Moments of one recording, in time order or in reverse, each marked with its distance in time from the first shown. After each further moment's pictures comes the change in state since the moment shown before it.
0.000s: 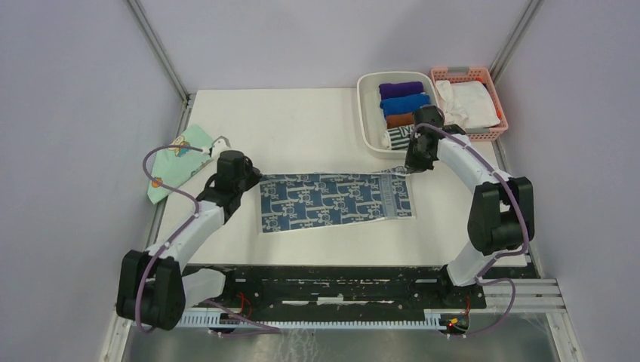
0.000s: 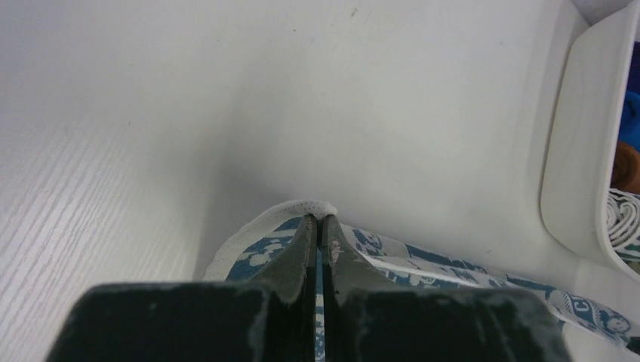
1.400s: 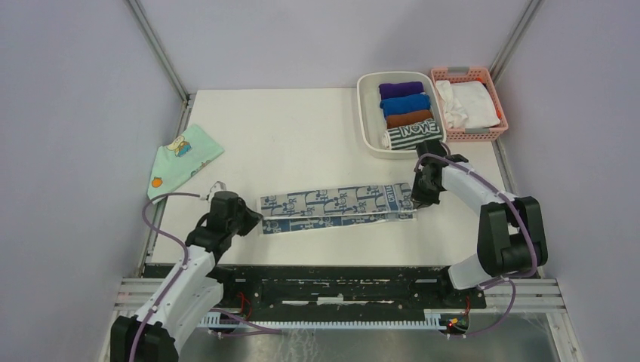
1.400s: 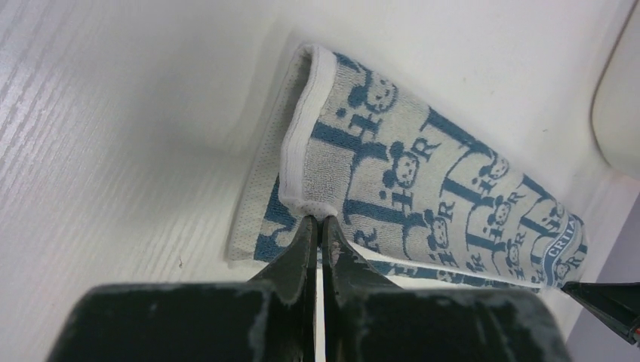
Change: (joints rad) left arm 0.000 -0.473 -0.335 -0.326 0.173 -0.184; right arm -0.008 -0.174 -0.380 0.016 -0.006 0.060
